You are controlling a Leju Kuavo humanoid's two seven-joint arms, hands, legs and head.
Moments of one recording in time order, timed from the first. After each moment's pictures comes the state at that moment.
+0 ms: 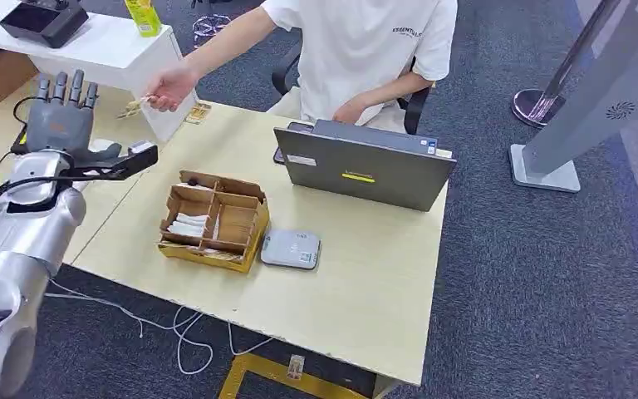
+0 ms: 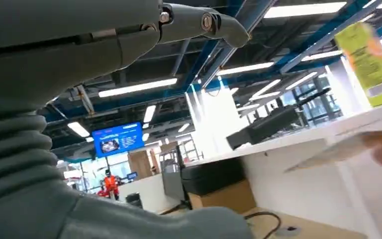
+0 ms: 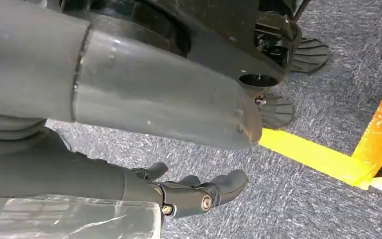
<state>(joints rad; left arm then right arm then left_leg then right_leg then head) -0.95 0.26 -0.16 -0.48 -1.37 0.44 -0.02 -0.12 0.05 0.67 -0.16 -0.56 -0.20 -0.08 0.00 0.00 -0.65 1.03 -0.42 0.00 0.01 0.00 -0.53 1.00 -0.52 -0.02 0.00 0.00</state>
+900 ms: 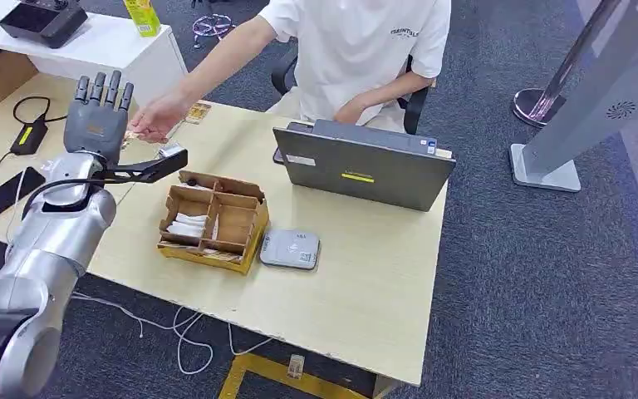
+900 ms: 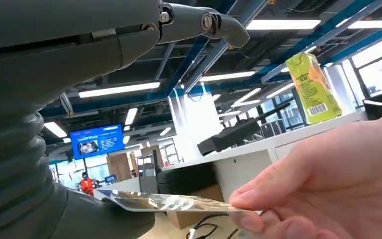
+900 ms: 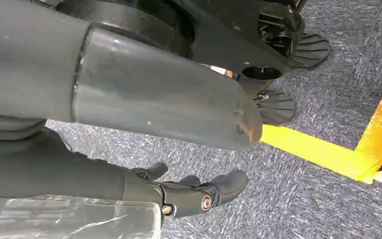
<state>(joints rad) -0.96 0.18 -0.17 -0.46 -1.39 0.49 -0.04 -0.11 0.04 0.67 -0.16 -0.58 -0.20 -0.09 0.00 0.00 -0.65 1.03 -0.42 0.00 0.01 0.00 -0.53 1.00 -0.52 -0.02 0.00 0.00</state>
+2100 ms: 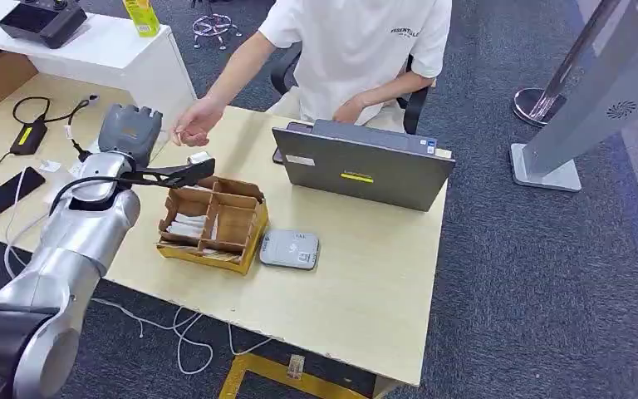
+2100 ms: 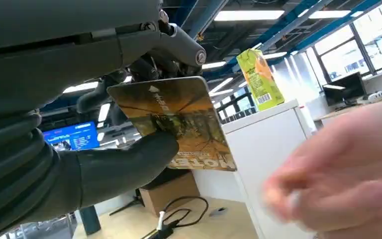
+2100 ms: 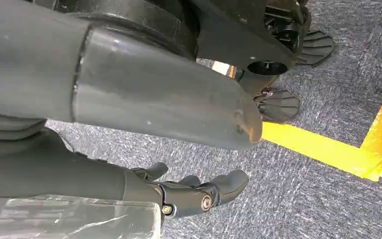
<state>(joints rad) -0.96 0.11 -0.19 -0.46 -1.41 0.38 -0.06 -0.10 0.03 0.67 -0.16 -0.58 -0.20 -0.10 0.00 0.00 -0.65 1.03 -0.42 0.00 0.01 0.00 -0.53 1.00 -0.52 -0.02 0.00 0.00</state>
